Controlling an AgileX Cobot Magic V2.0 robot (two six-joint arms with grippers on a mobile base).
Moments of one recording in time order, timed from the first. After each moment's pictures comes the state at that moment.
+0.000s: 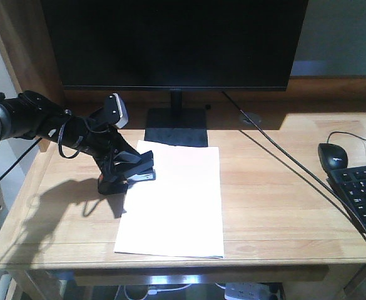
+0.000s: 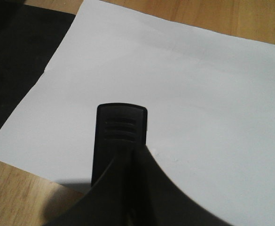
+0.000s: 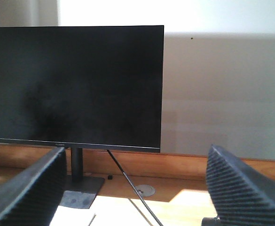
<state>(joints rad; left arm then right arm) -0.13 2.16 -1.54 -1.01 0.89 1.78 0.12 0.06 -0.15 -1.74 -0.01 1.71</state>
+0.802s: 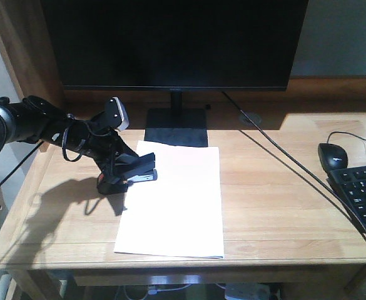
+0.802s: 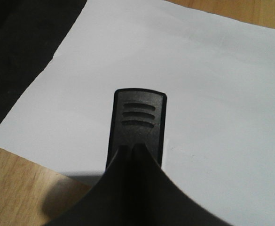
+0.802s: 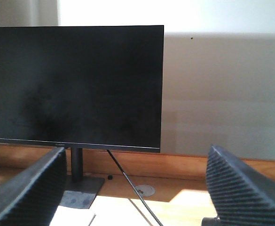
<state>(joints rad) -0.13 2.19 -1.54 -1.02 0.84 1.78 0.12 0.06 -0.15 -1.74 -0.01 1.71</state>
